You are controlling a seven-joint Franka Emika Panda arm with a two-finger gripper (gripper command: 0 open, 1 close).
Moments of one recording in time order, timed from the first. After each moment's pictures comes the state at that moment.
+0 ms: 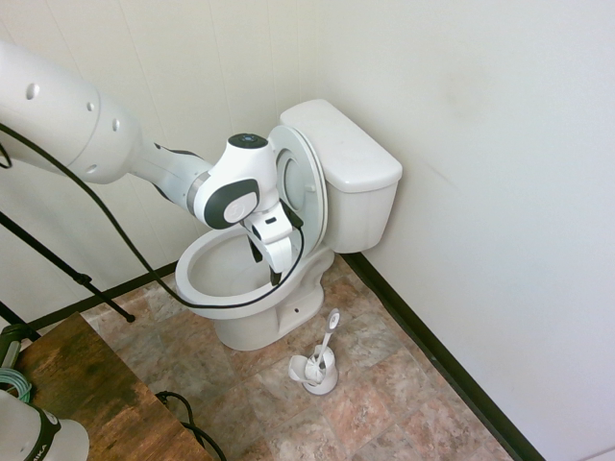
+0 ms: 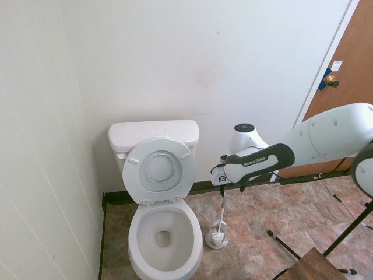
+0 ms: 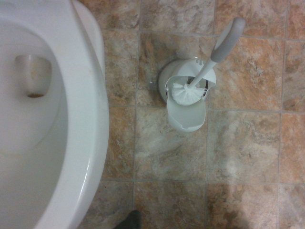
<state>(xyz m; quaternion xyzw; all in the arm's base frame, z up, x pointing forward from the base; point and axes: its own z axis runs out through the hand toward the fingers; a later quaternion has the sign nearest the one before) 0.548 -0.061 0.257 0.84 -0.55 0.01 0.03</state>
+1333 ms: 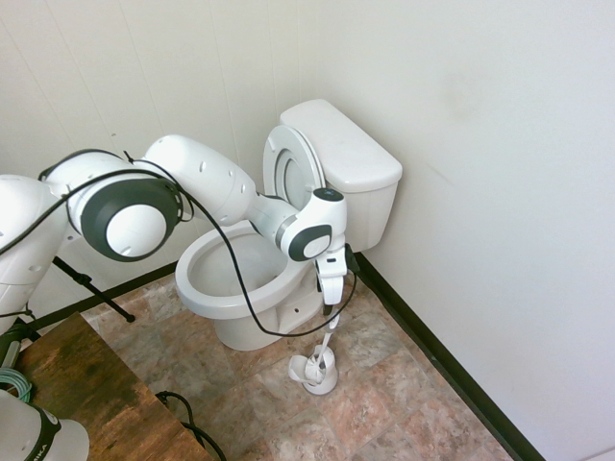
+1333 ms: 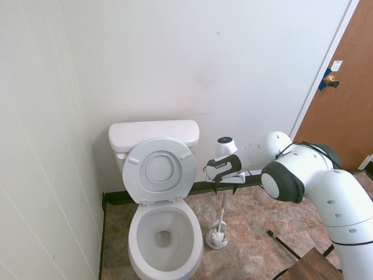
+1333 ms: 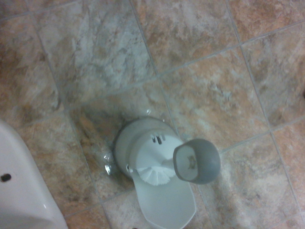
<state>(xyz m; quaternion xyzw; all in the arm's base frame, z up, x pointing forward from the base) 0.670 -0.151 0.083 0.72 -0.69 -0.01 0.08</state>
